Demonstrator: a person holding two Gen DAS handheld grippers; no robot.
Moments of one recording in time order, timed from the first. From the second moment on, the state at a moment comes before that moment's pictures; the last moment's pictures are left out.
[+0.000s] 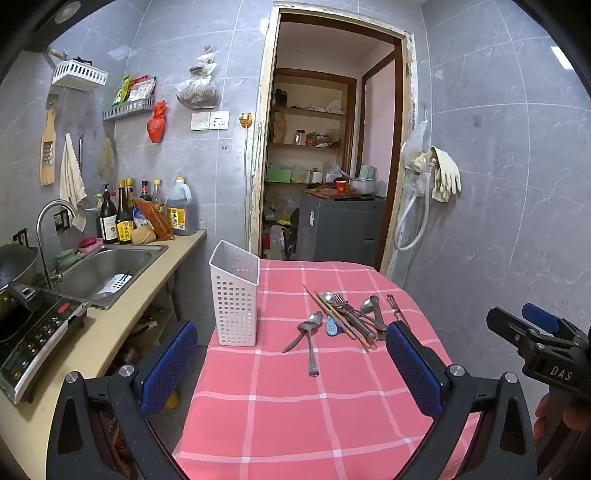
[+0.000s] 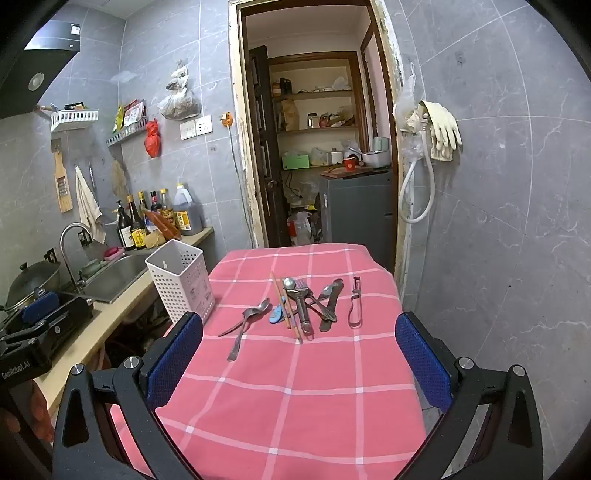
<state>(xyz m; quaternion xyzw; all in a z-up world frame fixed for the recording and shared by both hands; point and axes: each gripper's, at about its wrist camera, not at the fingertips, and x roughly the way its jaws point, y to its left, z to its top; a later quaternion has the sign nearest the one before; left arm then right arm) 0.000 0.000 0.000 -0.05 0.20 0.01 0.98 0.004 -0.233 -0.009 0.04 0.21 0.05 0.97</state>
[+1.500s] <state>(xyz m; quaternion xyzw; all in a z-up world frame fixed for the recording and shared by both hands) -0.001 0.001 -0.004 -0.04 0.20 0.01 0.98 0.006 -0.227 -0.011 0.04 0.22 0.05 0.97</state>
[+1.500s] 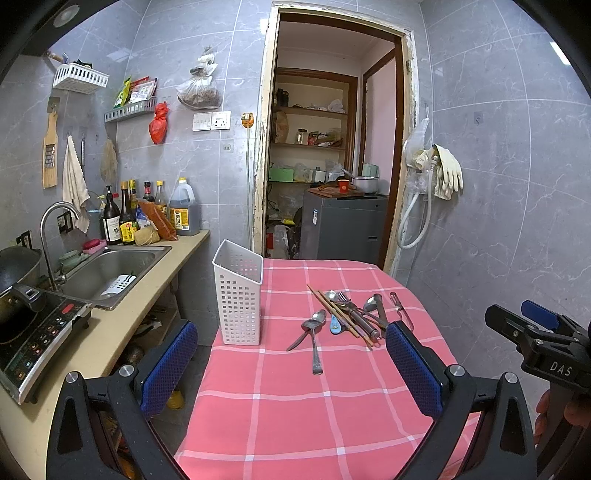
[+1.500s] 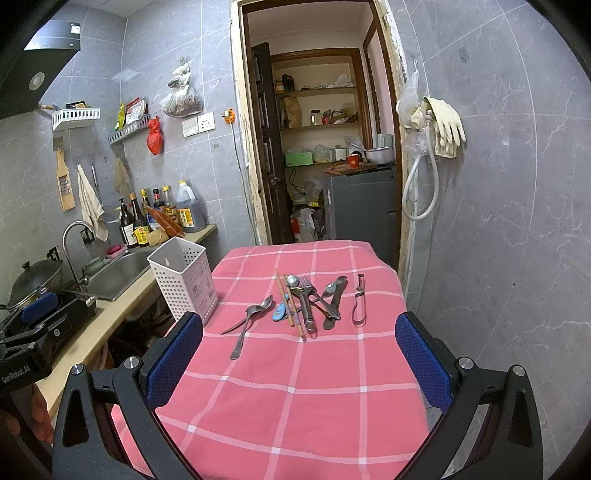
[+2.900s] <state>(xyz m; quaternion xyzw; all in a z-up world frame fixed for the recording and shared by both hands) -0.006 0.002 0.000 -0.04 0.20 0.01 0.98 0.011 -0.224 -0.017 0.04 0.22 0.04 0.97</state>
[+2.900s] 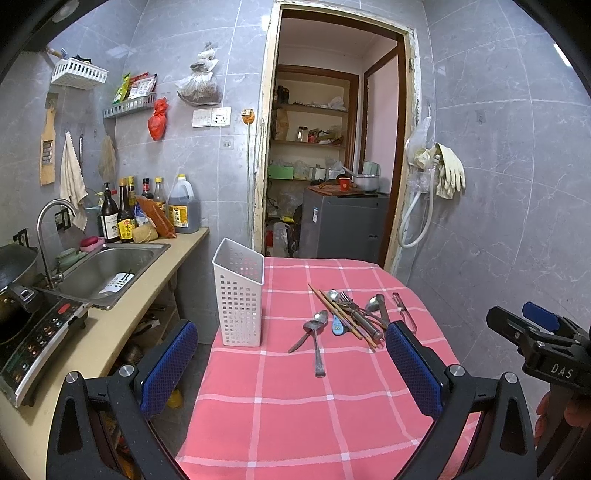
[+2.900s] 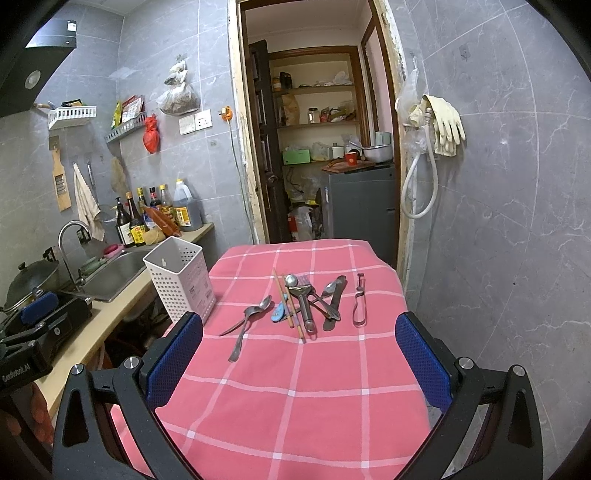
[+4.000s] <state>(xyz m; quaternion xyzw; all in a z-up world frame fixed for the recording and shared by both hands) 0.091 0.015 -0.010 -0.05 0.21 -0.04 0.98 0.069 -0.218 0.009 0.02 0.19 0.00 0.98</state>
